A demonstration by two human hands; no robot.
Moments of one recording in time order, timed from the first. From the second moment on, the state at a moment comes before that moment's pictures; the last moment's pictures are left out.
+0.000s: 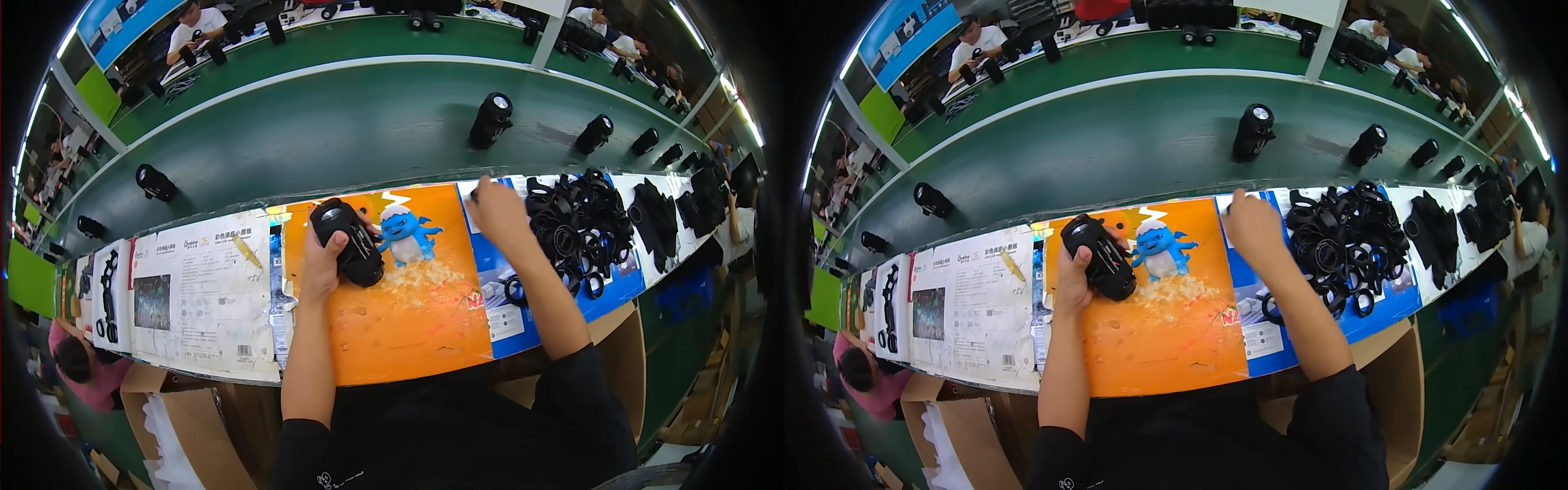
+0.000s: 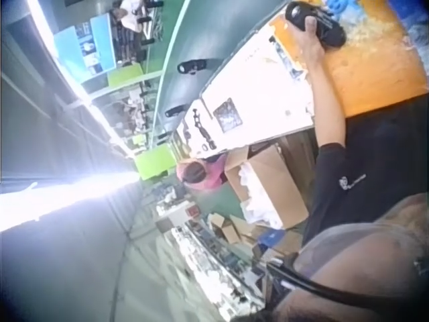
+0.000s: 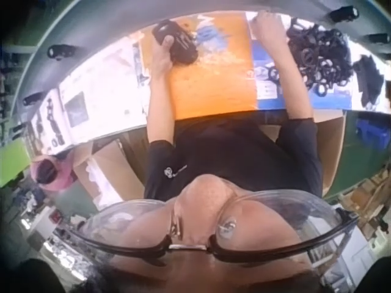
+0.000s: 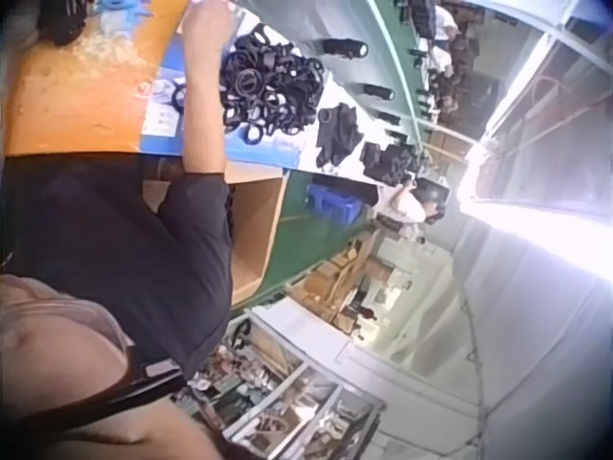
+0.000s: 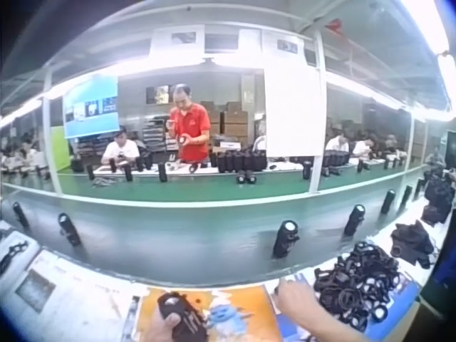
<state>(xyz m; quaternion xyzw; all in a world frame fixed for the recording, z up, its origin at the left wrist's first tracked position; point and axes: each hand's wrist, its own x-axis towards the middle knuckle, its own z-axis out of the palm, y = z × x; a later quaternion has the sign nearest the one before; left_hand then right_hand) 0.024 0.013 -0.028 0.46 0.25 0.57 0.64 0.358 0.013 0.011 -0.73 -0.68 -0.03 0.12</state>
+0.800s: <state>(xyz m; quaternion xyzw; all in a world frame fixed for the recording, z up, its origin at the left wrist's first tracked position) 0.022 0.009 -0.023 0.47 0.23 0.52 0.67 0.344 0.019 0.017 -0.51 -0.78 0.22 0.30</state>
